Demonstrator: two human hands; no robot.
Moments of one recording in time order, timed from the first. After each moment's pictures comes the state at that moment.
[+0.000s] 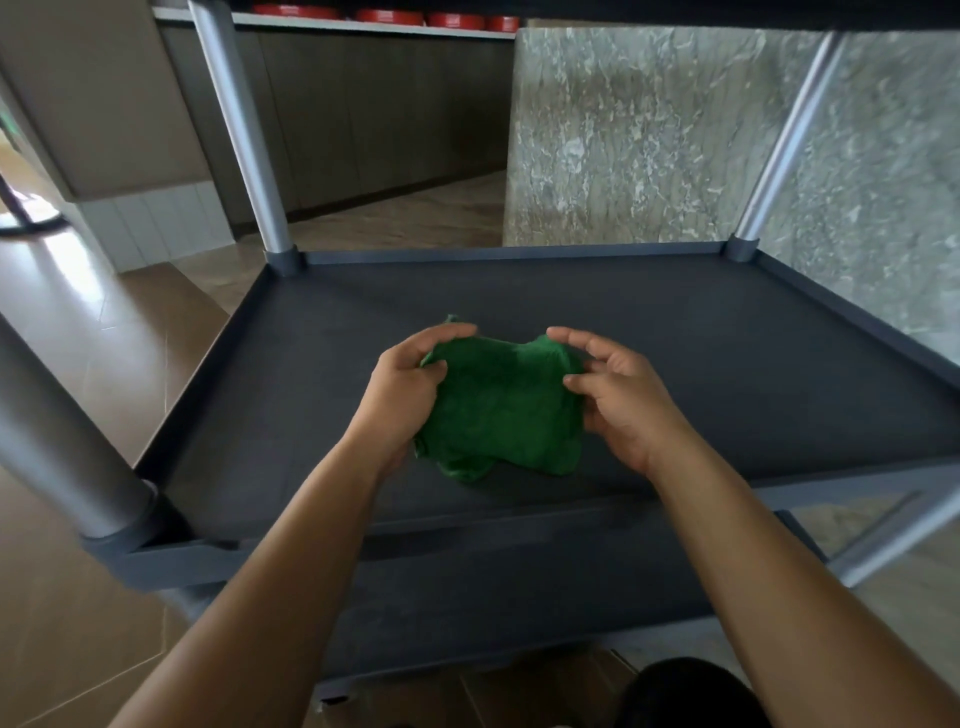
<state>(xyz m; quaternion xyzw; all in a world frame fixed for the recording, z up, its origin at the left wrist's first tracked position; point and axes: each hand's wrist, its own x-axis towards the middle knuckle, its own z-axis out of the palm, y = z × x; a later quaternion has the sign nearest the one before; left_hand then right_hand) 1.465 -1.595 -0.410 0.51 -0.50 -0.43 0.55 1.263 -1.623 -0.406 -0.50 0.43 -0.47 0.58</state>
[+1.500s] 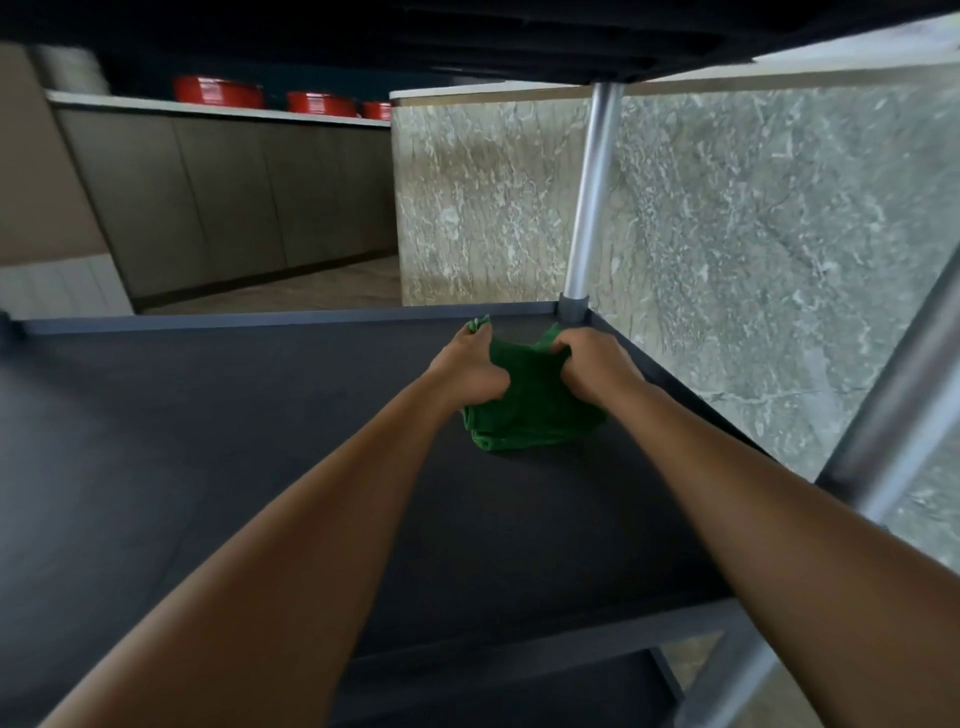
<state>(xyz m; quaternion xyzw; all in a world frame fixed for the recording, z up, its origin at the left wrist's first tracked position) 1.146 -1.840 -0.411 0.65 -0.69 -0.22 0.22 0.983 -1.844 -0.410 -0.74 0.62 -0.25 0.07</state>
